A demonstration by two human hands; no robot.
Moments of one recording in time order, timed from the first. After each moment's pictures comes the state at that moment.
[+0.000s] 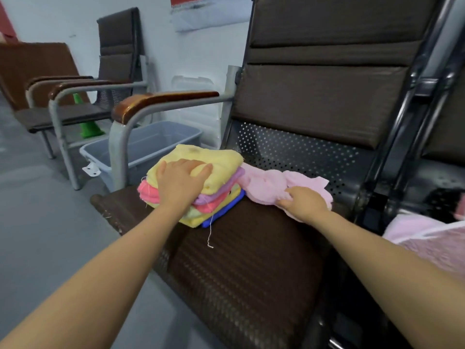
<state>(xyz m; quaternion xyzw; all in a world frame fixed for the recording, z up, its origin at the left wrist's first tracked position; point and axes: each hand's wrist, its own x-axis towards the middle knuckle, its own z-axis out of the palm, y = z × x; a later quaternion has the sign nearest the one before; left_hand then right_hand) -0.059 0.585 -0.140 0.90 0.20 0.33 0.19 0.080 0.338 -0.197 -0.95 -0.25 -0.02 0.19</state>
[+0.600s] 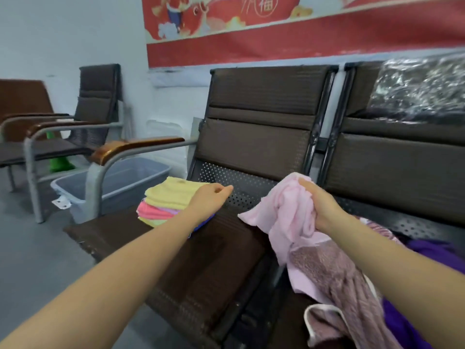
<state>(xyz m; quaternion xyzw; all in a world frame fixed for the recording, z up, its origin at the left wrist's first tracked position) -0.055 0.422 -0.060 0.90 0.09 0.16 0.41 0.001 0.173 -0.048 -0.58 0.04 0.11 0.81</state>
